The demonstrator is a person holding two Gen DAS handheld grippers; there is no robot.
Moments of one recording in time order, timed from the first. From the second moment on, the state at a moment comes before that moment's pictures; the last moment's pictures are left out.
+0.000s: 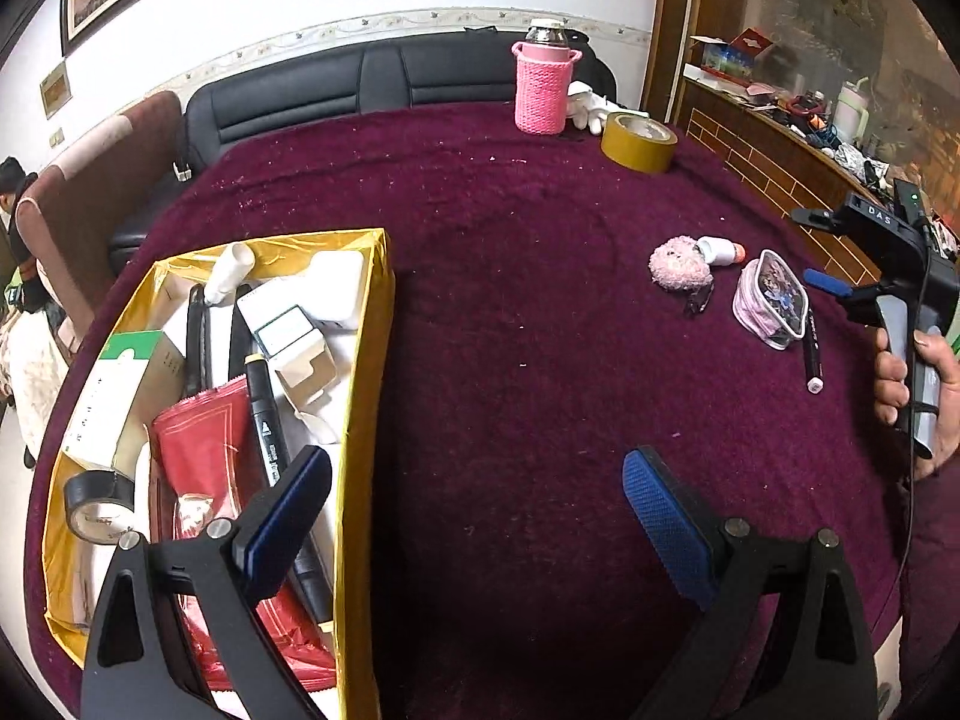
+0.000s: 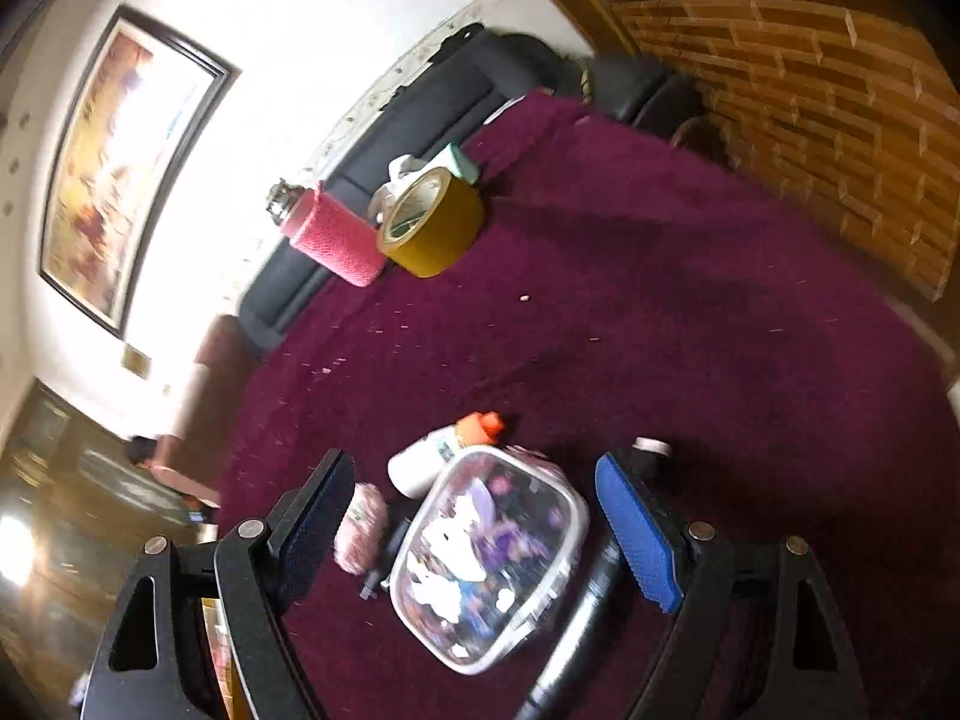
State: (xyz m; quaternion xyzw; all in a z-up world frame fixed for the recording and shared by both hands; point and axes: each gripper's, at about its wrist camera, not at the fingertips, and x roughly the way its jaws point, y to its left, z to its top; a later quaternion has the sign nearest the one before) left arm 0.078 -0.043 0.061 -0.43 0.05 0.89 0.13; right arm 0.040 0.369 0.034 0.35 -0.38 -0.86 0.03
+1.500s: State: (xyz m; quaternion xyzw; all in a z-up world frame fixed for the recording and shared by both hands) left arm 0.061 0.153 0.006 -0.42 0.17 0.84 0.30; right arm 0.049 0.369 0.020 0.33 -0.42 -0.83 0.14
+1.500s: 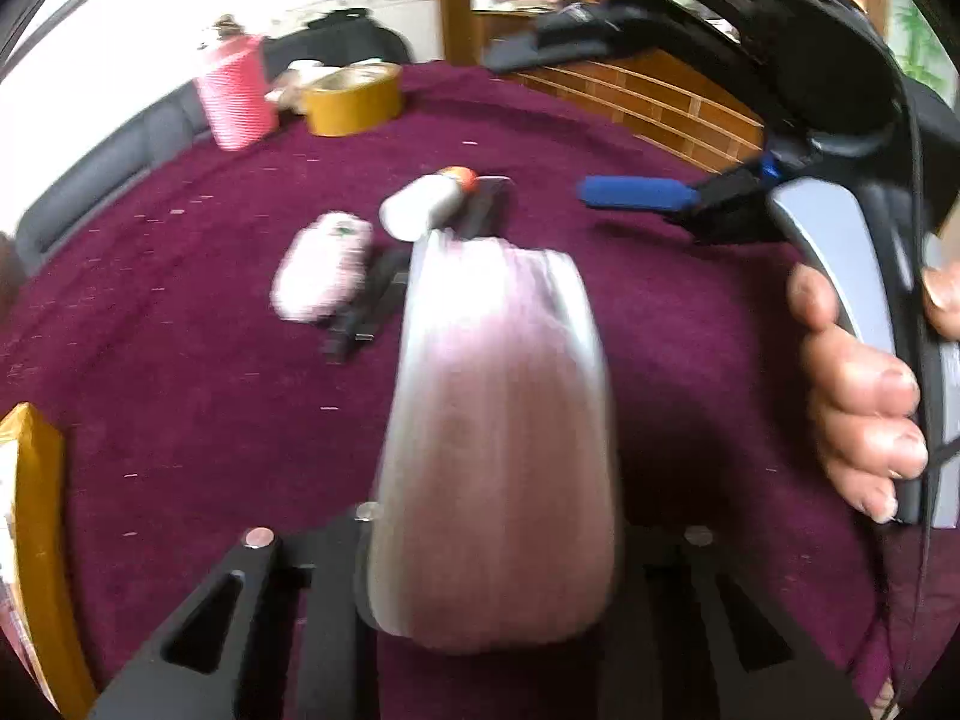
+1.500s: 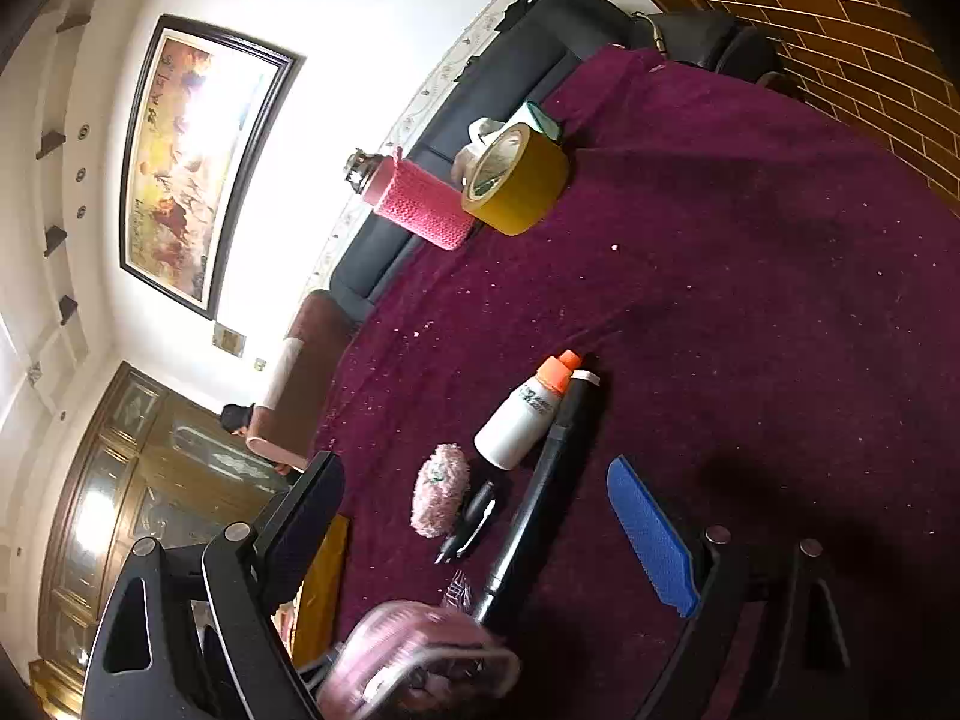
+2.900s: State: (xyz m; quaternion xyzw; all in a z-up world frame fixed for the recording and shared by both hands) left arm 0.112 -0.095 0.066 -0.34 -0.03 0.91 0.22; right arm 0.056 0.276 0.025 0.45 -0.22 -0.86 -0.11
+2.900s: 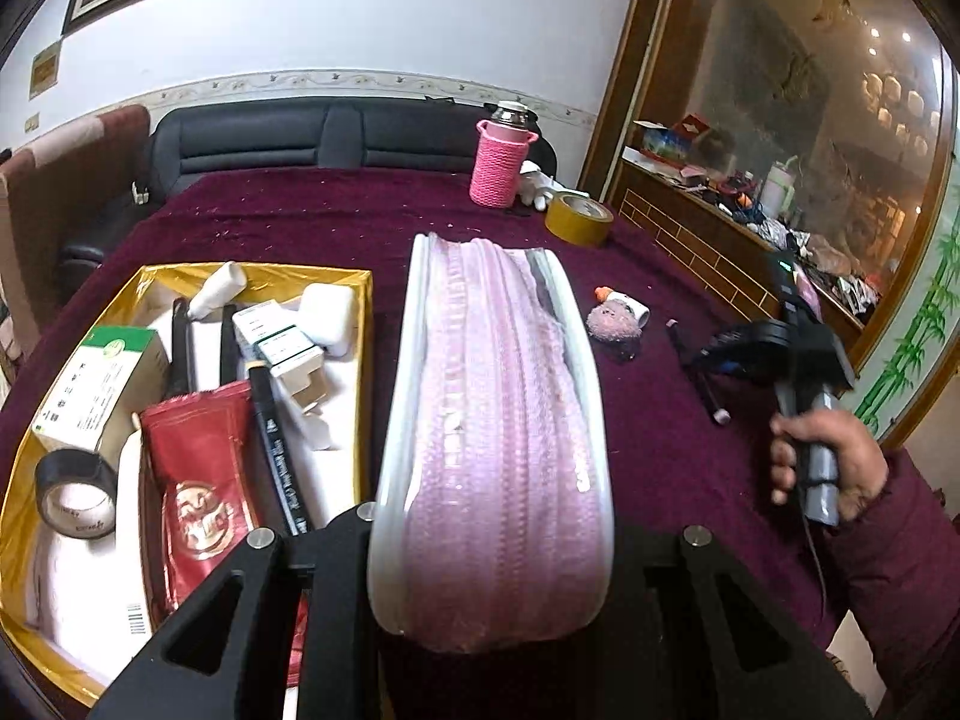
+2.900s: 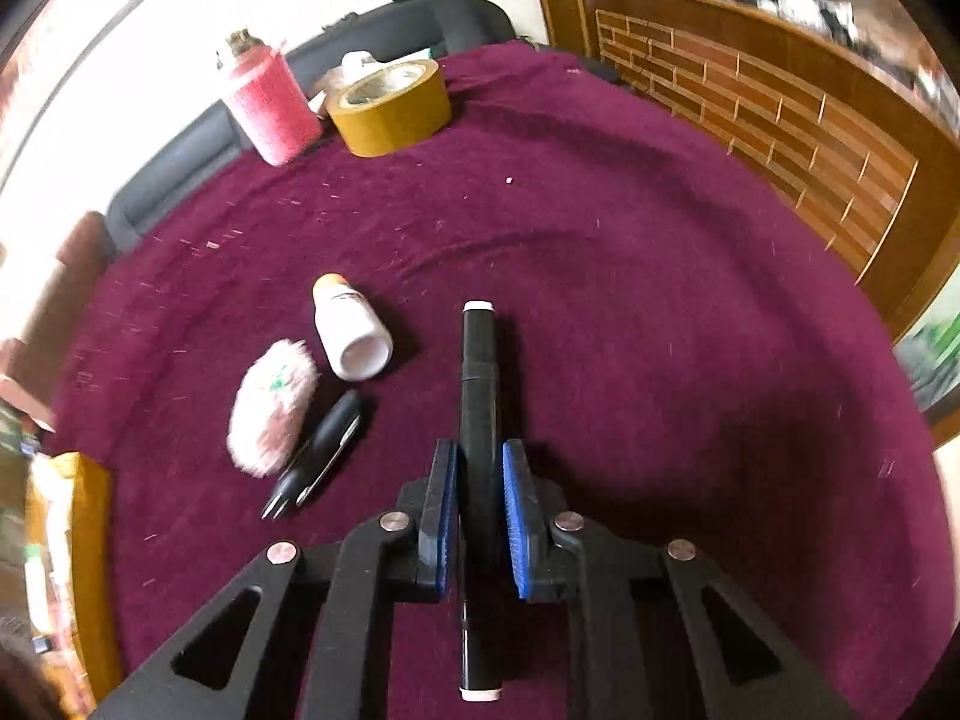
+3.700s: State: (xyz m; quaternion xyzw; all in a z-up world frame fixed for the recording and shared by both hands) left arm 0.156 -0.233 0.076 -0.33 -0.08 0.94 0.05; right arm 0.107 0.129 0.074 0.42 -0.29 -0.84 0.19
